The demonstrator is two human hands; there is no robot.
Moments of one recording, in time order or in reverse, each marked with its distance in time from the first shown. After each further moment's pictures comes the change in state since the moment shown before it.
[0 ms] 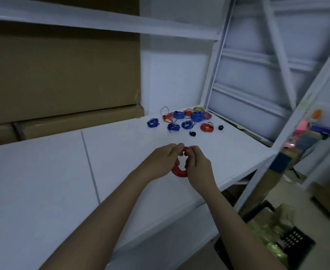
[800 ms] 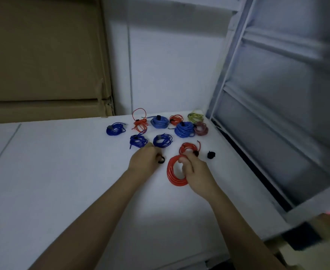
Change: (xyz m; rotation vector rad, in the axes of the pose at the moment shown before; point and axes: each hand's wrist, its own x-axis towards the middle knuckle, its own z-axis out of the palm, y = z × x) left_hand 0.275 -0.025 0.102 0.548 0.231 -0.256; right_hand 0.238 0.208 -0.085 -0.044 -0.527 0.059
